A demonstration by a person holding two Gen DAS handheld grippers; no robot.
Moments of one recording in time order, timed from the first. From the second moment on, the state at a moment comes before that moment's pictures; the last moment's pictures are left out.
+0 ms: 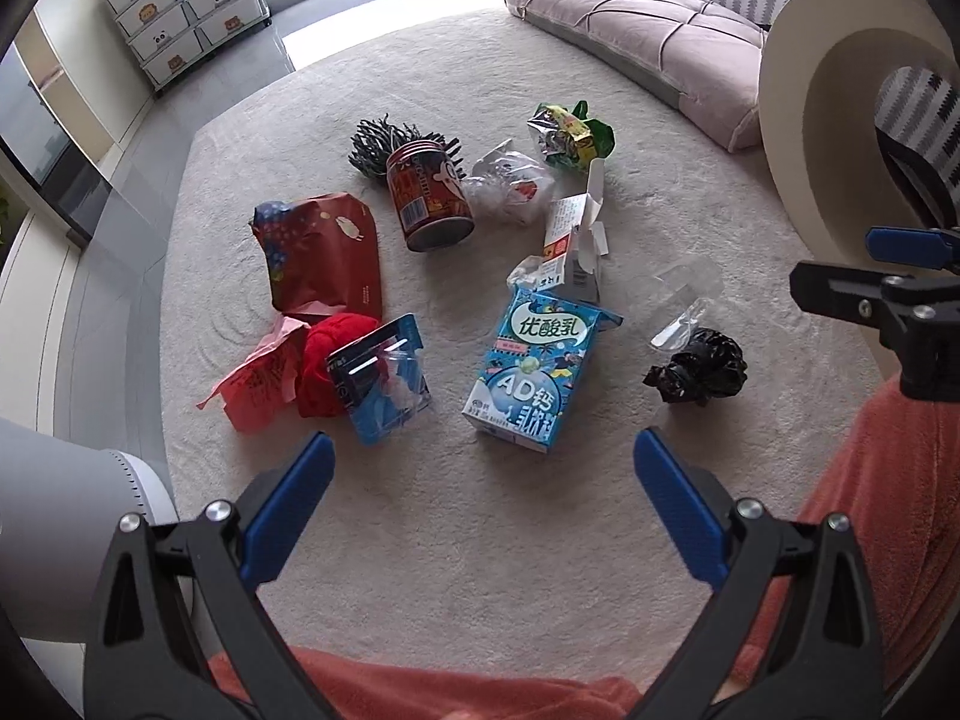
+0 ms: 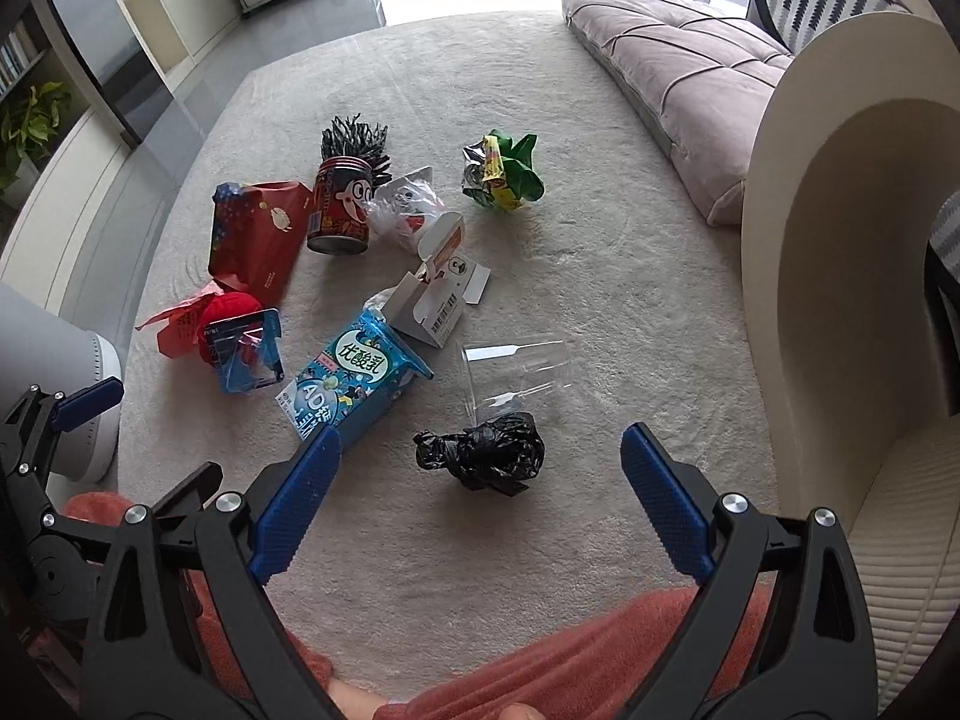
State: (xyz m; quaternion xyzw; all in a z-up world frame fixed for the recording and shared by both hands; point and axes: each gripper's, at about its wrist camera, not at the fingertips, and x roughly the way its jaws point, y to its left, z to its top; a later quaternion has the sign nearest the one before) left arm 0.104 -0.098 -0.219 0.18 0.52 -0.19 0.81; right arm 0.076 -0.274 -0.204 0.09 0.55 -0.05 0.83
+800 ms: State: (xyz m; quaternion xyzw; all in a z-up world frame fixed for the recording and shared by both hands) left arm 0.170 -0.135 -0.361 0.19 0.56 -0.23 0.77; right arm 0.144 -0.270 -0.330 -0.01 0.60 -0.15 0.78
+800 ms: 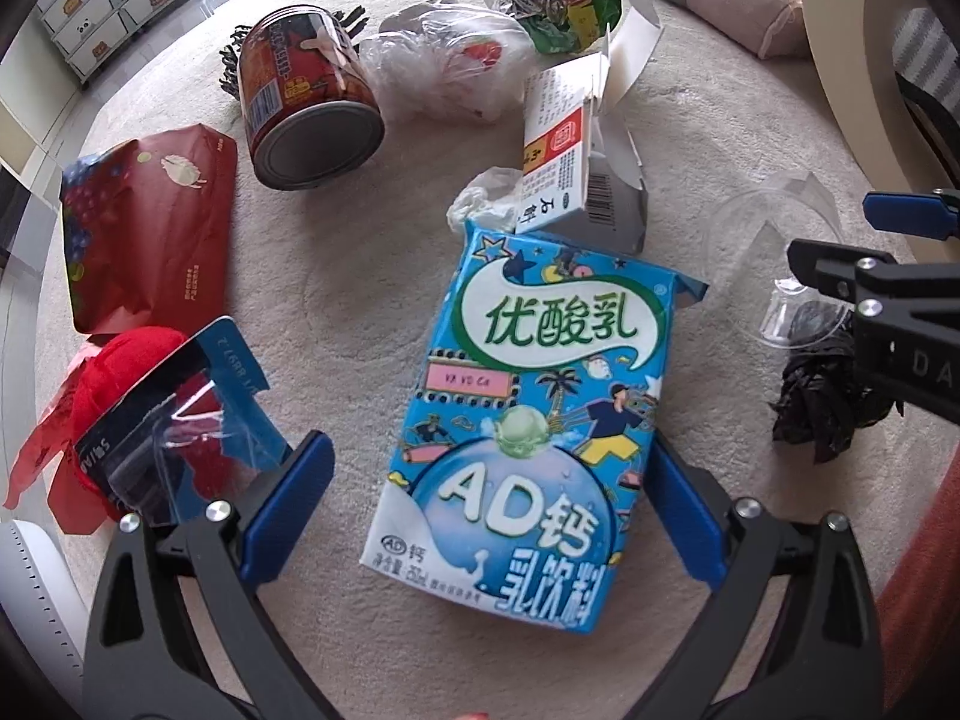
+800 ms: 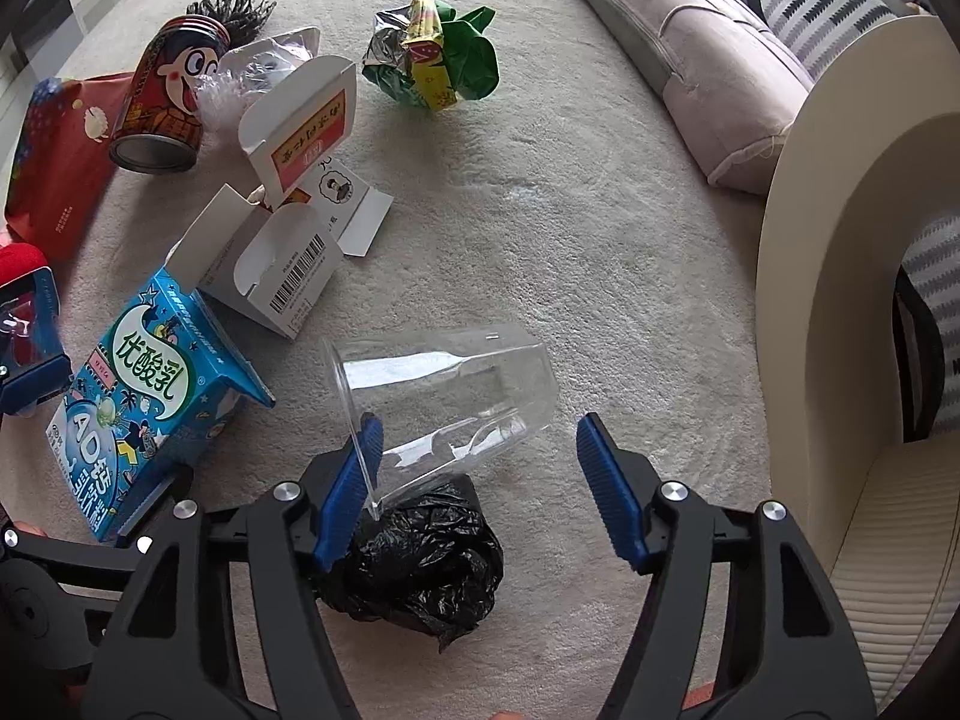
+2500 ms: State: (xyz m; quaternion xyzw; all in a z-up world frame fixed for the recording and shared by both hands) left arm 0.027 0.178 -0.032 0.12 0.38 0.07 0.91; right arm 0.098 -0.009 -0.028 -0.12 0.39 0.18 0.90
